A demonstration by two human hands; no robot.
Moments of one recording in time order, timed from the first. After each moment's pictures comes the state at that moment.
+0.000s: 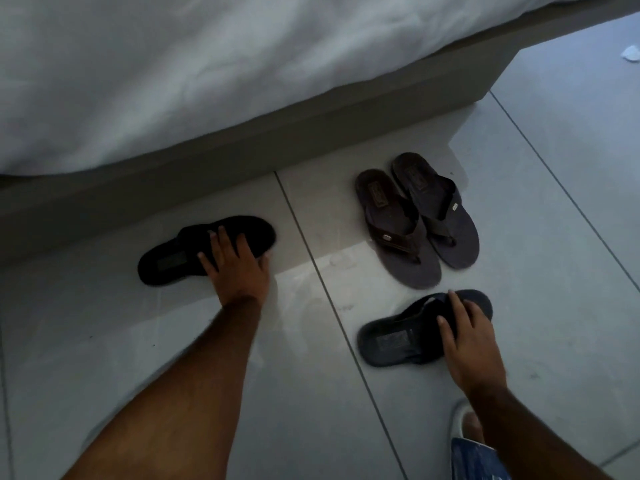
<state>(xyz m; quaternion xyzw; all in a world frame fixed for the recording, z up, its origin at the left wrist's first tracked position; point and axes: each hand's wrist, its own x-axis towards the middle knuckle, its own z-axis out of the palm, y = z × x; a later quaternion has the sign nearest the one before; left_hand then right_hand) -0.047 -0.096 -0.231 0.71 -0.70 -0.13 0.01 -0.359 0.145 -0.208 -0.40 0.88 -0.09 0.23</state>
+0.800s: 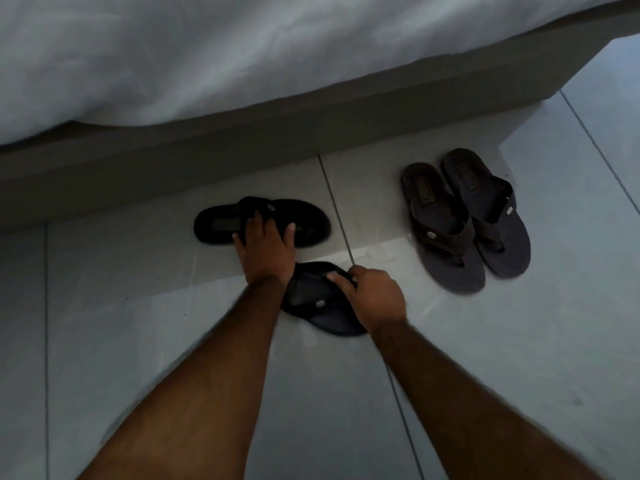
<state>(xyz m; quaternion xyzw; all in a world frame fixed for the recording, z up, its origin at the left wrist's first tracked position) -0.033 -0.107 -0.231 0.74 -0.65 -0.18 0.04 -0.200 -0.004 -0.210 -0.54 0.78 -0.07 0.30</state>
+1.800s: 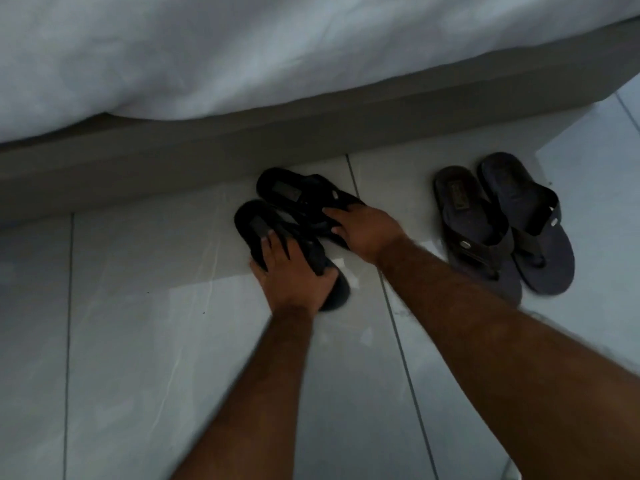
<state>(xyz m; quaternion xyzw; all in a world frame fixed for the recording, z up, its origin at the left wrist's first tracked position) -0.032 -0.064 -0.232 0.75 -0.63 -0.18 0.01 -0.194 -0.134 -0.205 -0.74 0.60 0.03 0.30</state>
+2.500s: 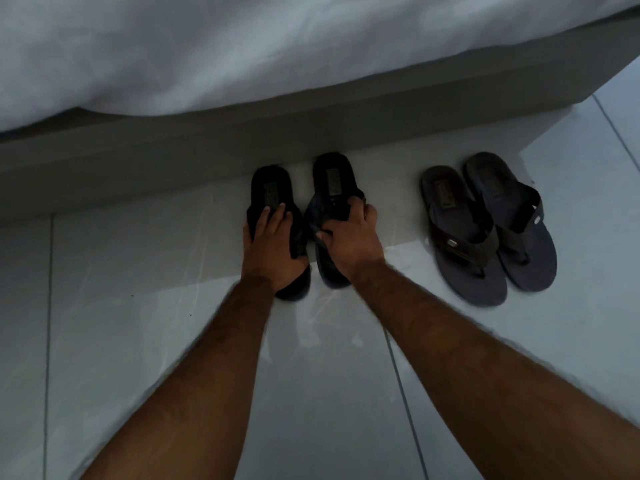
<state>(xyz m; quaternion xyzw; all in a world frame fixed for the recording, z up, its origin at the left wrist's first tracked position) -0.003 -0.117 -0.226 0.62 -0.75 -0.22 -0.02 -0.171 -0.106 -0.212 -0.64 0.72 -0.07 0.27</state>
